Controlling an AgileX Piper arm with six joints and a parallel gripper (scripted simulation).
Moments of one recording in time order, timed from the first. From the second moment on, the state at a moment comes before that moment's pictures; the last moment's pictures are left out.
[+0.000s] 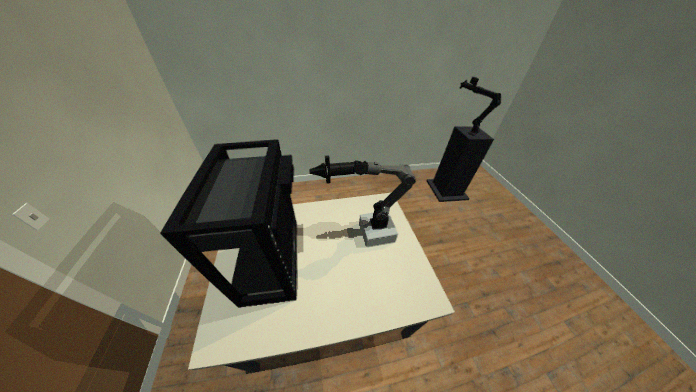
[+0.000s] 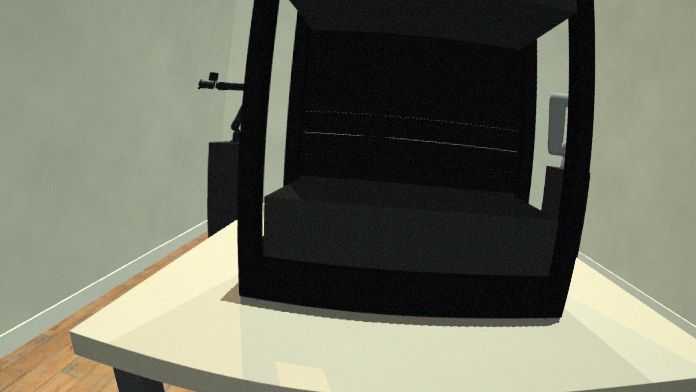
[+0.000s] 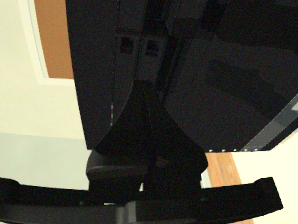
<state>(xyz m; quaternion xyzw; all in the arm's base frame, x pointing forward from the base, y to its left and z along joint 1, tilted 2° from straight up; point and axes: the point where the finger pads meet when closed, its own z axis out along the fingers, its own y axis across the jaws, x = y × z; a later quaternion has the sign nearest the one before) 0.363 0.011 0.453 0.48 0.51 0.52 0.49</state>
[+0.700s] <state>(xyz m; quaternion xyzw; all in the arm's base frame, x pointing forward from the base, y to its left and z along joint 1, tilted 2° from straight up) 0.360 0.023 0.449 0.41 0.58 0.45 0.54</state>
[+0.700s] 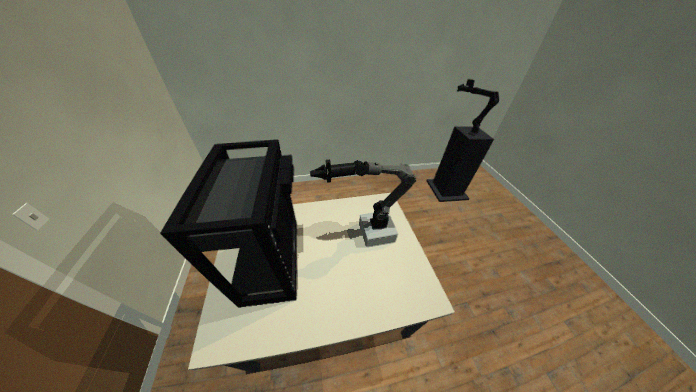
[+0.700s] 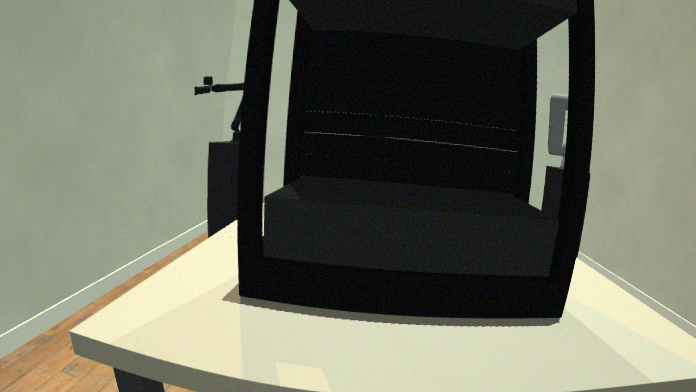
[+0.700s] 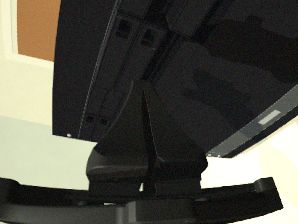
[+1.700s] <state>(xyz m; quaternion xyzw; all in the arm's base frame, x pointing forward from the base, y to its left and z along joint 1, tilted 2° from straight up) 0.349 0.046 0.438 0.16 0.71 0.24 0.64</state>
